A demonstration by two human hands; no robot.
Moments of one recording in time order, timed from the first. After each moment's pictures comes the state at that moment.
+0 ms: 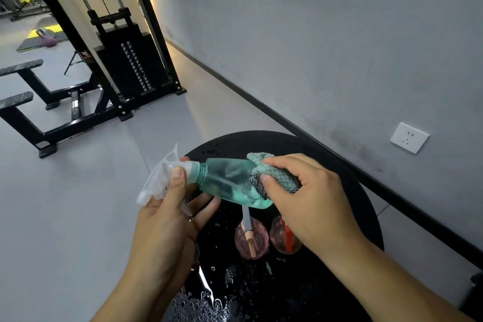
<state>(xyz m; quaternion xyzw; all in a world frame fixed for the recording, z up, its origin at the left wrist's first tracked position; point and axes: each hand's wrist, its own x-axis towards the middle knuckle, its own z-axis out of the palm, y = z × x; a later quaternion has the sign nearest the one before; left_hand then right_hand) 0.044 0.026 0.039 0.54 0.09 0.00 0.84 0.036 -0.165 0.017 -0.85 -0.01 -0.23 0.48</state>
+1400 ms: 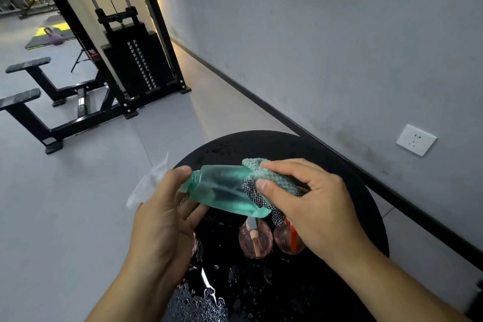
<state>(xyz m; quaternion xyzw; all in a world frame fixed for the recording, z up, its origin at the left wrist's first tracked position) 0.053 0.039 0.037 0.52 0.17 0.01 0.84 0.029 -0.161 0.018 -0.77 -0.03 -0.17 0.61</state>
